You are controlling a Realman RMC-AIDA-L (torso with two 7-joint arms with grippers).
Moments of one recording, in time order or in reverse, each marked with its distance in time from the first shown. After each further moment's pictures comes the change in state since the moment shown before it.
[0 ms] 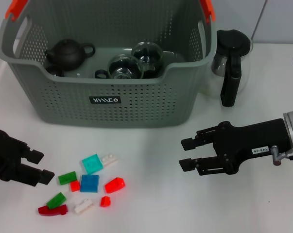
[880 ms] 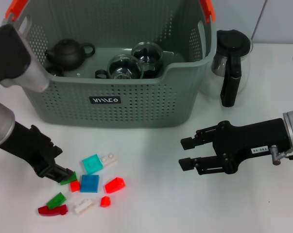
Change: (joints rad) left arm -0.035 -0.121 0.277 0.037 0.295 -0.232 0.002; right arm 0.001 0.002 0.004 0.000 0.000 0.002 -0.002
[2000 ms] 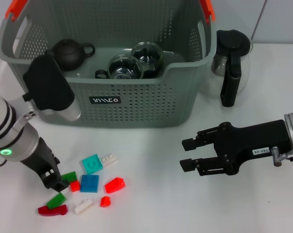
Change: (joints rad) left arm 0.041 -0.002 0.308 -0.089 0.161 -0.213 -0.141; right arm -0.007 -0.001 0.001 0.002 0.000 0.000 -0.002
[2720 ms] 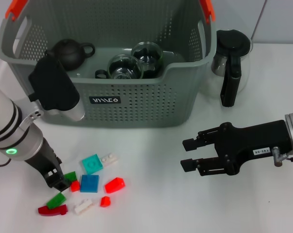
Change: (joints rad) left arm -0.020 0.006 0.022 -0.038 0.002 -0.022 -0.029; right arm -0.002 -0.002 0.000 0.000 0.000 0.000 0.004
